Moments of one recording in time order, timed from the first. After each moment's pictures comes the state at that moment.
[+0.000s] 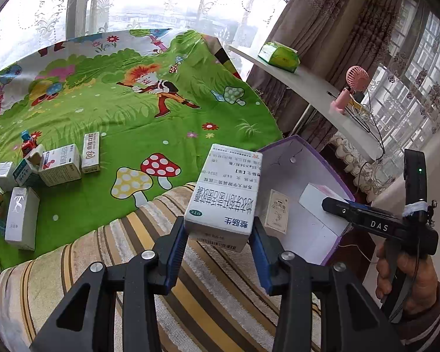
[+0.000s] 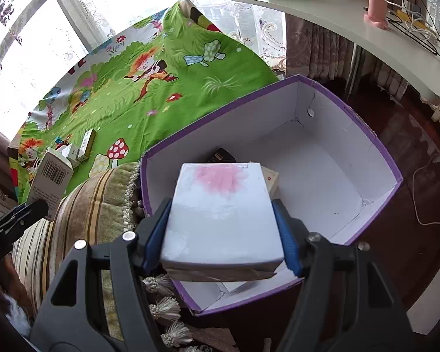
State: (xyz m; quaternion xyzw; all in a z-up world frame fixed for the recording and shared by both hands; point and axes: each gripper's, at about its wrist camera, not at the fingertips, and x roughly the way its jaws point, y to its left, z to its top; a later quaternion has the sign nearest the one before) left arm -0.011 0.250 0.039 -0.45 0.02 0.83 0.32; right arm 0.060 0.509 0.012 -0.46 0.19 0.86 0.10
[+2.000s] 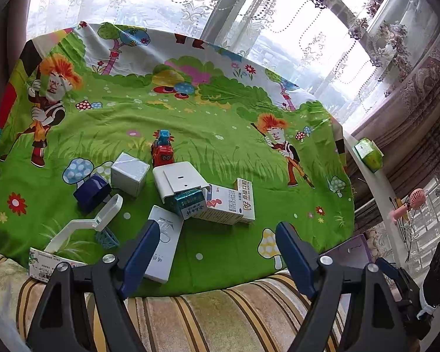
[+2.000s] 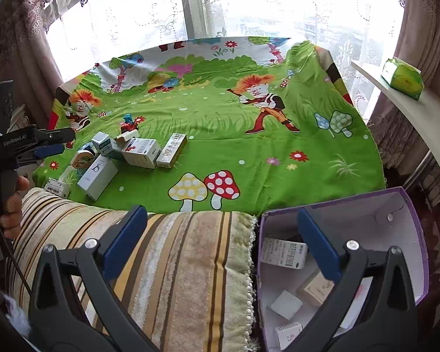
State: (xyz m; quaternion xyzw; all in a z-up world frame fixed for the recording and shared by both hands) left arm -0.118 0.047 0.046 -0.44 -0.16 0.87 0.14; right arm -0.037 0.336 0.055 -0.40 0.01 0.91 -0.08
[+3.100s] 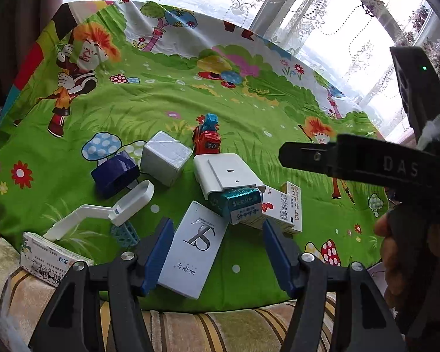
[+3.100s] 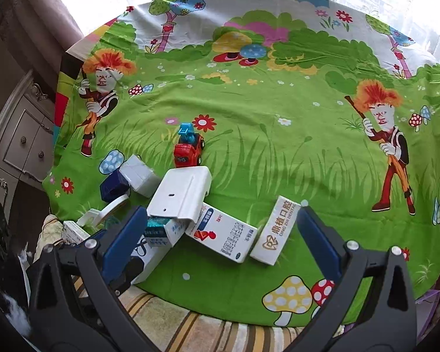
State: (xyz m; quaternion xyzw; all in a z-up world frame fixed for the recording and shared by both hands) left arm -0.132 0.033 -0.001 -0.45 -0.19 0.87 0.04; right arm -0.244 0.157 0.031 -0.54 -0.06 0.81 -0.19
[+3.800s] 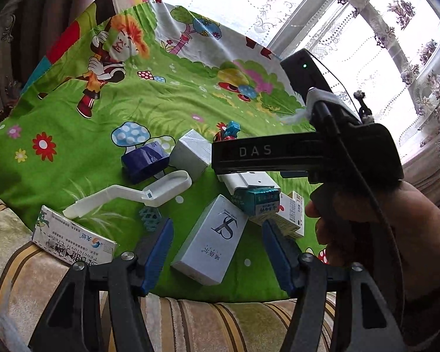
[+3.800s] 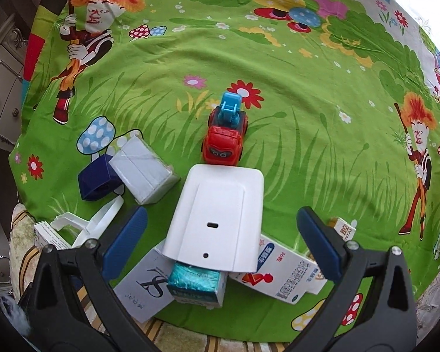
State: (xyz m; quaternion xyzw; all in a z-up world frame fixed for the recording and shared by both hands) left arm -0.105 0.002 -0.006 -0.43 -0.25 0.87 0.03; right arm -0.268 0.084 -0.029 -0.60 -0.16 0.76 -0.17
